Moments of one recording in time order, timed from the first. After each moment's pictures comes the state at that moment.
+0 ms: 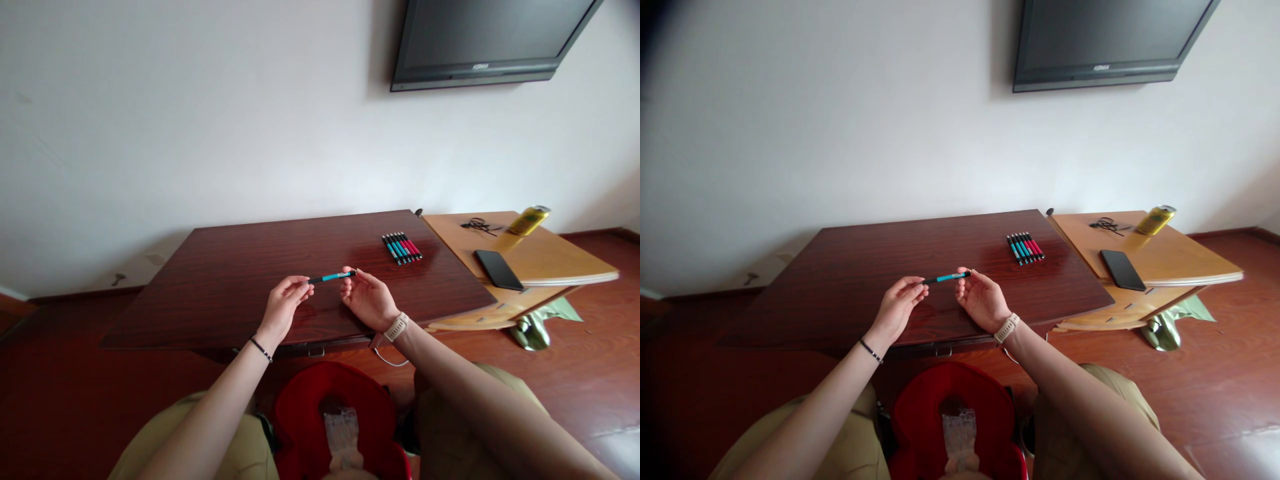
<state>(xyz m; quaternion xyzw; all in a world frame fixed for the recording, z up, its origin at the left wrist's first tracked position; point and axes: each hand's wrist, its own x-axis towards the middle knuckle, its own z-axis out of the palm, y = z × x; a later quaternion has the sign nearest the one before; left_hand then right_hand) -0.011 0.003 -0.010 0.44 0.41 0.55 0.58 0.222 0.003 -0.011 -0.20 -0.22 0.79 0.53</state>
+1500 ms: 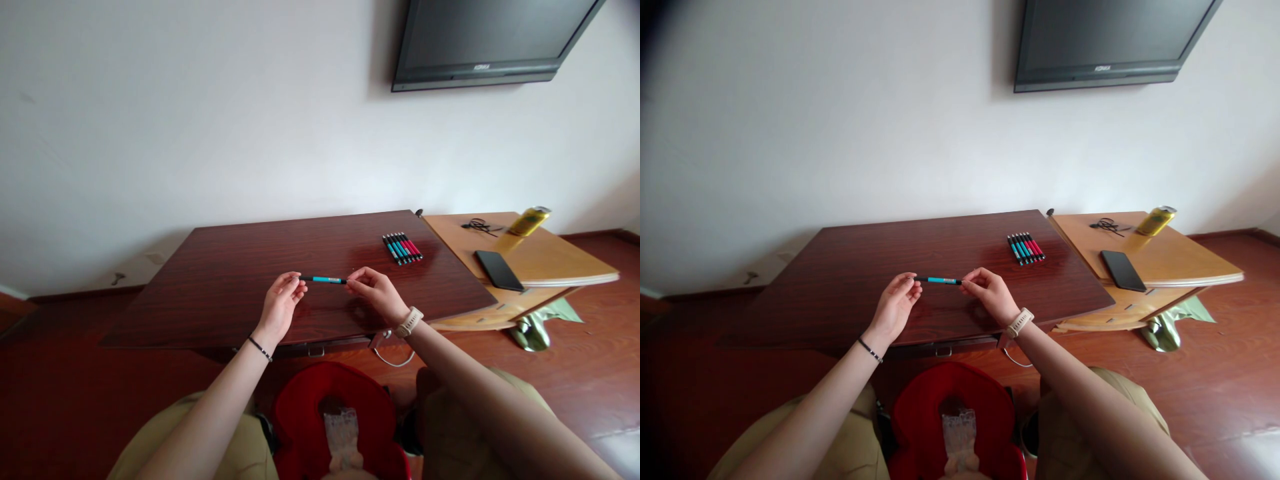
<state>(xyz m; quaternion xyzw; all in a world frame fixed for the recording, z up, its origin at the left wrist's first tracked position) -0.022 0.011 -0.020 0.36 0.35 0.60 0.63 0.243 0.000 -0.007 -0.40 -0.53 0.54 0.52</state>
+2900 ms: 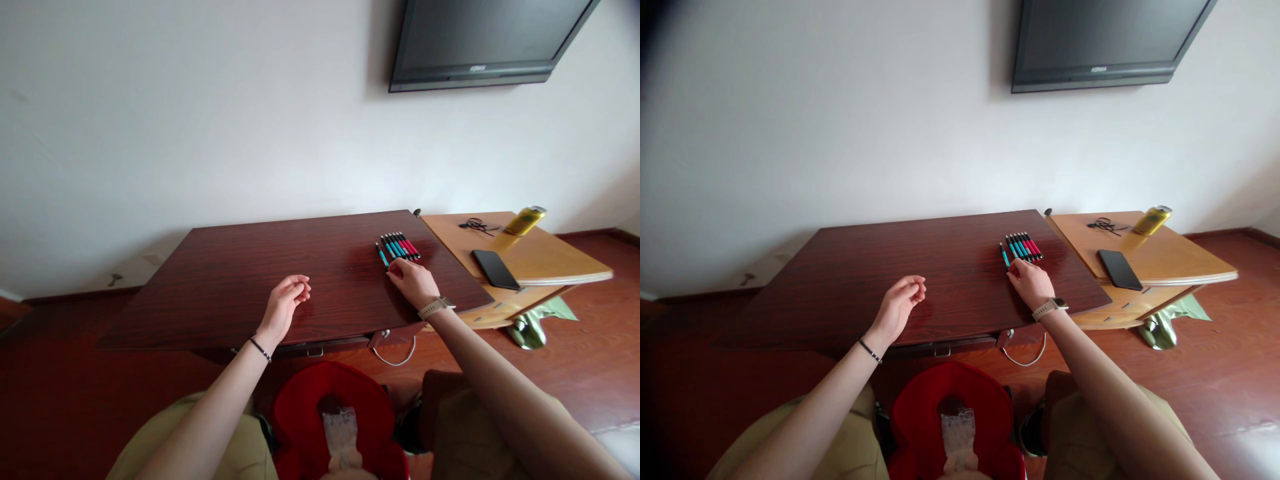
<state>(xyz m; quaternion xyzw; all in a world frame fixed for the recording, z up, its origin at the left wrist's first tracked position) -0.018 0.006 -0.015 0.44 0.36 0.55 0.61 0.347 0.025 -0.027 -0.67 -0.69 0.02 0.27</state>
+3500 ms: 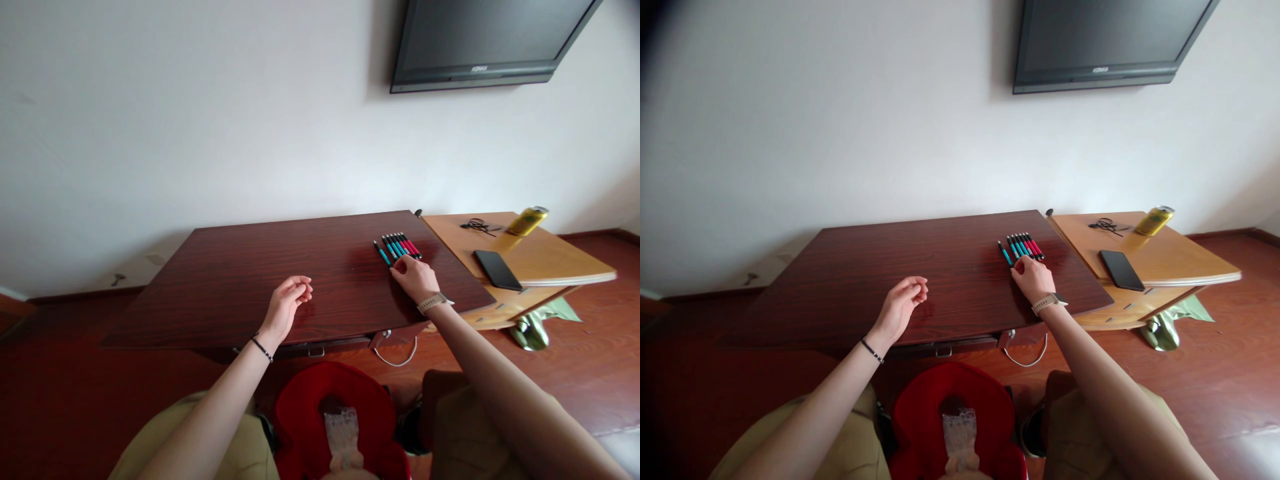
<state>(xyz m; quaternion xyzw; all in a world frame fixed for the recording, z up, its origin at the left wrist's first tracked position) -0.019 0.006 -0.016 0.45 0.37 0.55 0.61 0.347 0.039 -0.026 -0.74 -0.63 0.04 0.25</state>
